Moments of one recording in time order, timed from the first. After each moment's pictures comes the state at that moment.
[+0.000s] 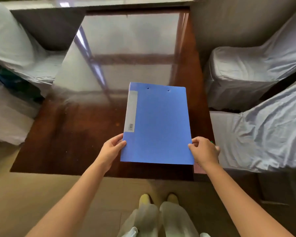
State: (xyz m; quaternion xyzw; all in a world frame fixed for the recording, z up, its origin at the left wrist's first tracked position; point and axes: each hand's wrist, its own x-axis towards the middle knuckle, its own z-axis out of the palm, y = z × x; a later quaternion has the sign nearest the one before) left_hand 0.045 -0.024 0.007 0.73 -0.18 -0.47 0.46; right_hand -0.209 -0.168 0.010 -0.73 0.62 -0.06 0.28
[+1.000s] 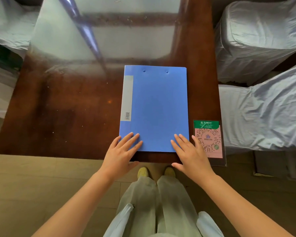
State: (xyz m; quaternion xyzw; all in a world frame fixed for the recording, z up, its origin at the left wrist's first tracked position) left_hand -0.004 0.015 -0.050 0.71 -0.69 -0.12 -0.03; right_hand -0.229 -0.115 -0.048 -0.95 0.30 0.10 0.07
